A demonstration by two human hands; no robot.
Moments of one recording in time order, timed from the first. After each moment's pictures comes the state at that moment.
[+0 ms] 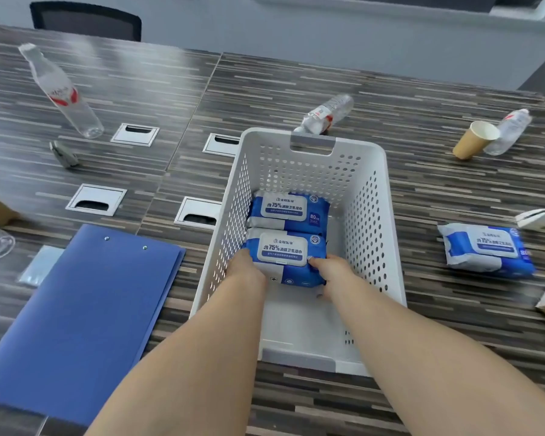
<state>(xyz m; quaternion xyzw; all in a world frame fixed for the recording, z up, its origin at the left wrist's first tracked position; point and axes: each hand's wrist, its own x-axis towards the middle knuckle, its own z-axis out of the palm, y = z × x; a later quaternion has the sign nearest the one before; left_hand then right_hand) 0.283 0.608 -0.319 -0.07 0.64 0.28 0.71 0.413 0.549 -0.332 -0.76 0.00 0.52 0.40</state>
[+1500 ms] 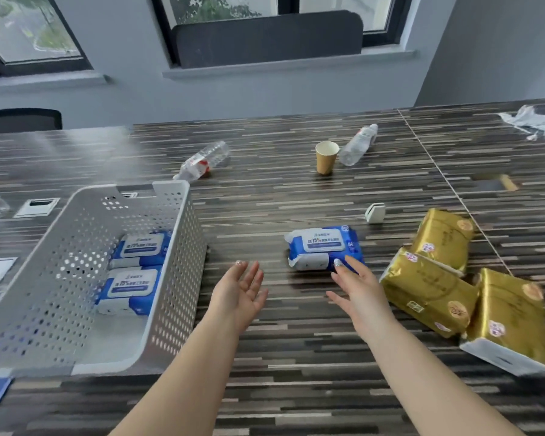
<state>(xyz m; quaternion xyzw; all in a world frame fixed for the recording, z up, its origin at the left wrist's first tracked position) 0.527 0.422 -0.251 0.10 0.50 0.29 0.81 0.686 0.304 -0.252 -0.62 -0.02 0.45 0.65</state>
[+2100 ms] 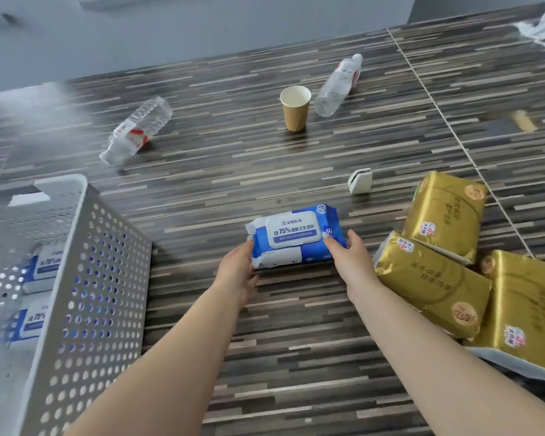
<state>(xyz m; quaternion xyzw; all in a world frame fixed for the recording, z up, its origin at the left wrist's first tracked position) 0.651 0.467 -0.330 0.27 0.63 0.15 0.71 0.790 0.360 -0.341 -0.80 -0.04 0.38 0.46</state>
